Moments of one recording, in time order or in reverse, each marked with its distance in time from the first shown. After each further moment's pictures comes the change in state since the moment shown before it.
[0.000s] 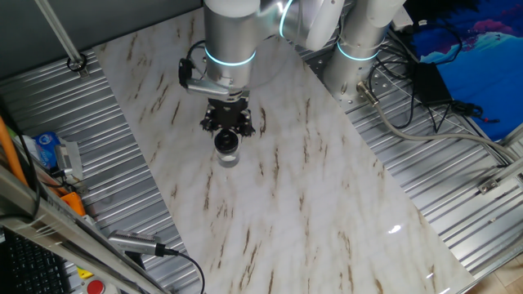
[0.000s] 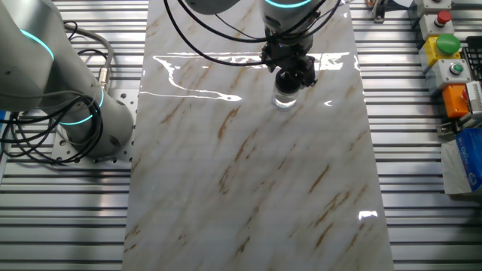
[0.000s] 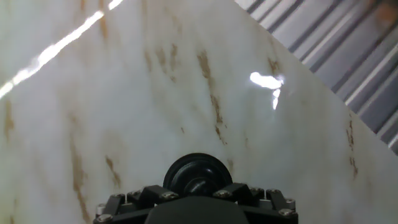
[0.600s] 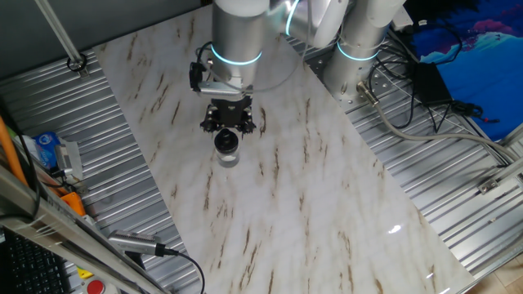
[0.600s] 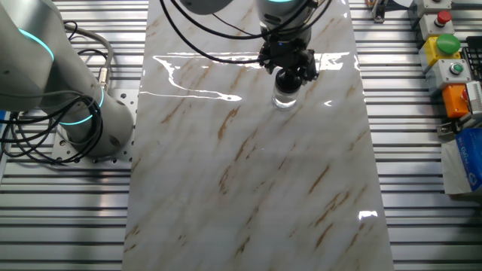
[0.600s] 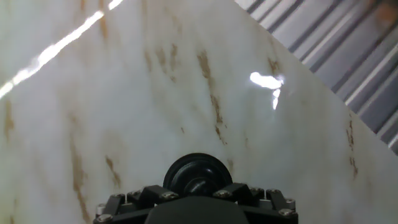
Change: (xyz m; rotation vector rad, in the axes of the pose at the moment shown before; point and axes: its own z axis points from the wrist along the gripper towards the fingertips) arm 0.001 0.001 -0.010 0.045 -0.003 -0.119
